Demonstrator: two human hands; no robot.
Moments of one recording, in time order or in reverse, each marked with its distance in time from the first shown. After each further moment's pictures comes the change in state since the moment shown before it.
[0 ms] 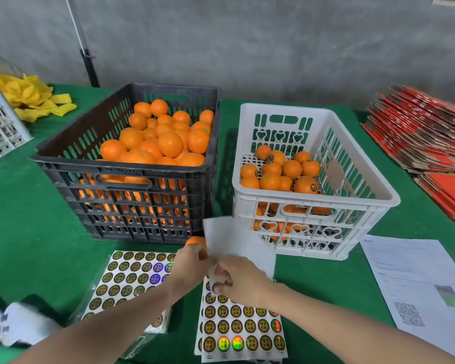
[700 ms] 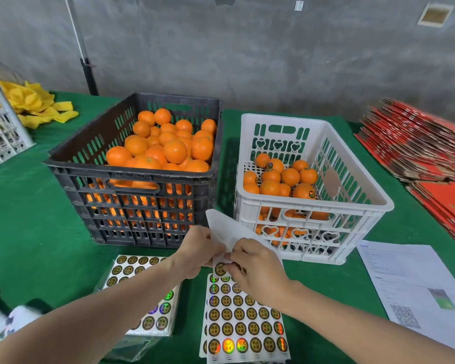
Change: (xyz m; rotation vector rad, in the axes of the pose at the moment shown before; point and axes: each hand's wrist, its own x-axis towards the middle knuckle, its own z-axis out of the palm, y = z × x) left_hand -0.004 0.049 -0.037 -0.481 -0.164 -0.128; right_hand -0.024 -0.029 -0.038 -0.143 0.528 -0.294
